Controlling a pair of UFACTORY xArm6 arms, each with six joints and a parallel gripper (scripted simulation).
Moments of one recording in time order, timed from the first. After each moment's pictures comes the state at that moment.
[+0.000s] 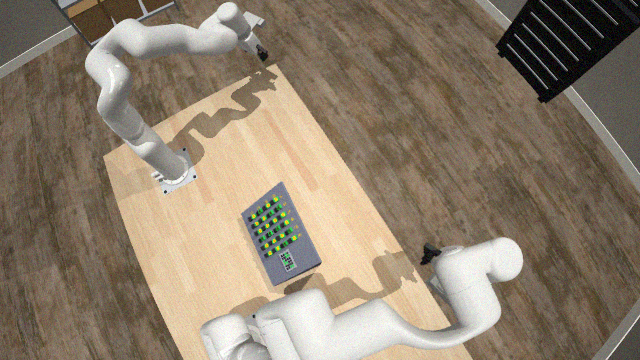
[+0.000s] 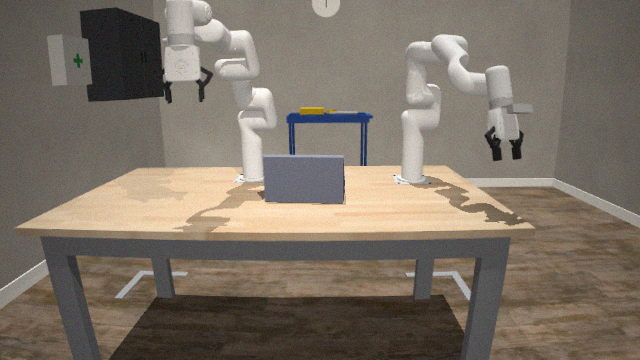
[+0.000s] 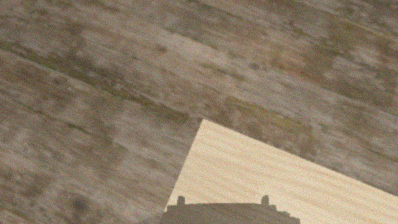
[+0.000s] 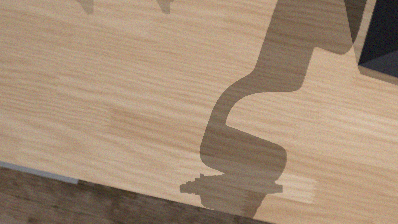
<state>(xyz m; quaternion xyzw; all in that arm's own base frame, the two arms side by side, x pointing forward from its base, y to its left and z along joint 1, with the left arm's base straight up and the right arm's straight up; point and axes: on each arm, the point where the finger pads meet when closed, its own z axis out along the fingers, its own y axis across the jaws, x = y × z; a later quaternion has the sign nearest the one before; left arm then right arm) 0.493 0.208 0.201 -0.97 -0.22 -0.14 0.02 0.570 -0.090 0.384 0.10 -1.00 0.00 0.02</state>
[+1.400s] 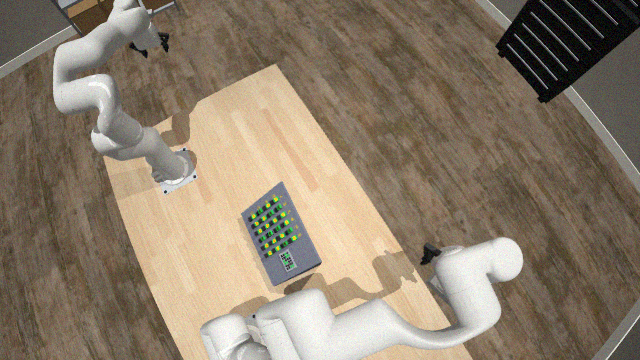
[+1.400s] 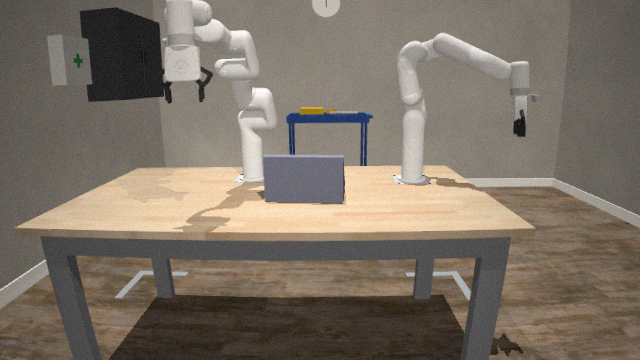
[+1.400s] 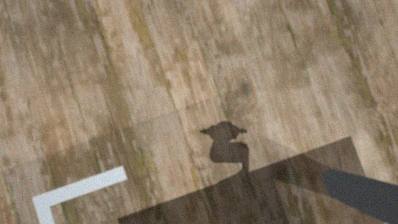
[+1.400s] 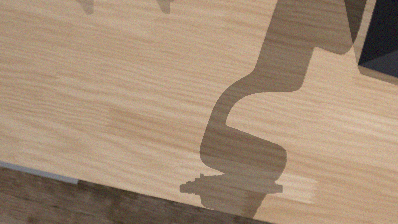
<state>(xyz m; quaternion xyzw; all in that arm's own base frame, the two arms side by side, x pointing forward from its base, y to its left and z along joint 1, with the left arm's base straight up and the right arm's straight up) 0.132 0.418 0.234 -0.80 -0.60 -0.03 0.02 0.570 -0.090 0.384 0.10 -1.00 0.00 0.02</state>
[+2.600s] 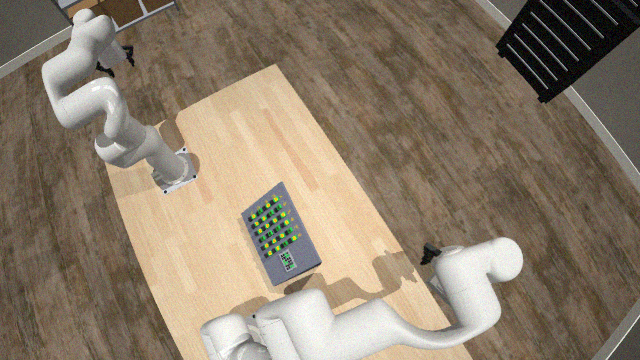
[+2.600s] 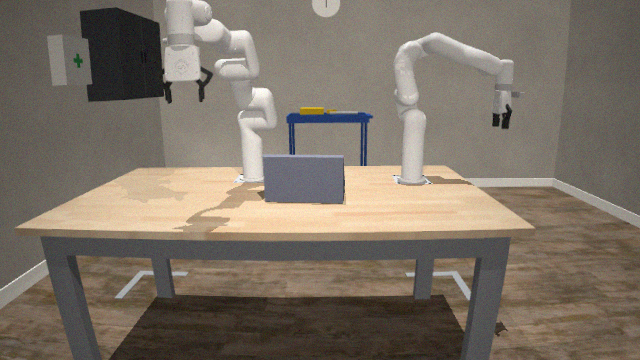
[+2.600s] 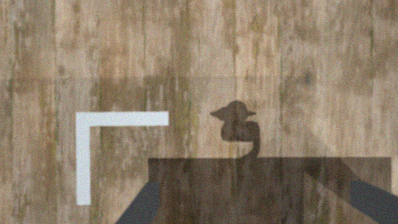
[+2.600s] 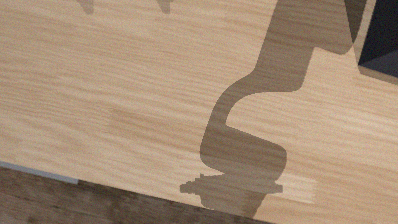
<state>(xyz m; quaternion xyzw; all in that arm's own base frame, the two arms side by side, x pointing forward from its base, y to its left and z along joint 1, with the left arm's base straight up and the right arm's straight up) -0.019 0.399 0.248 -0.69 -0.72 0.00 0.00 0.570 -0.090 0.384 0.10 -1.00 0.00 0.02</state>
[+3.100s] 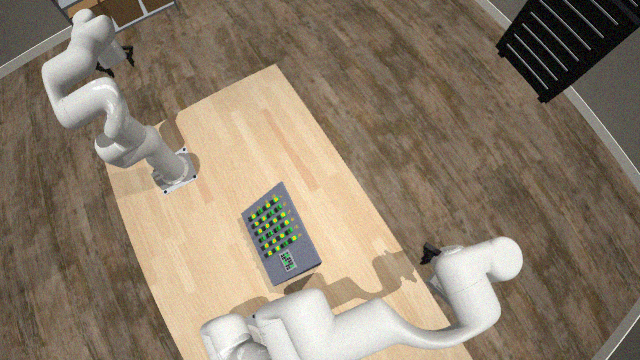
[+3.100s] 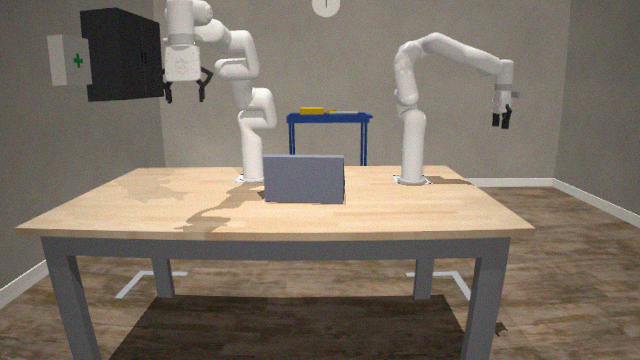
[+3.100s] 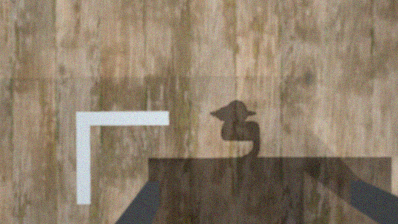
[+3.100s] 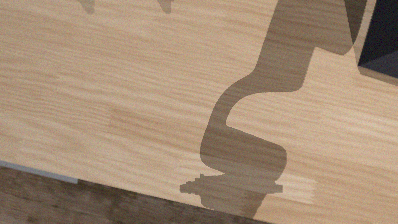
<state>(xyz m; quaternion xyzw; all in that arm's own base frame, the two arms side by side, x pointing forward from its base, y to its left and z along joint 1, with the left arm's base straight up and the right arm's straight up) -0.020 0.398 0.248 -0.69 -0.72 0.00 0.00 0.570 -0.089 0.384 0.10 -0.99 0.00 0.02</state>
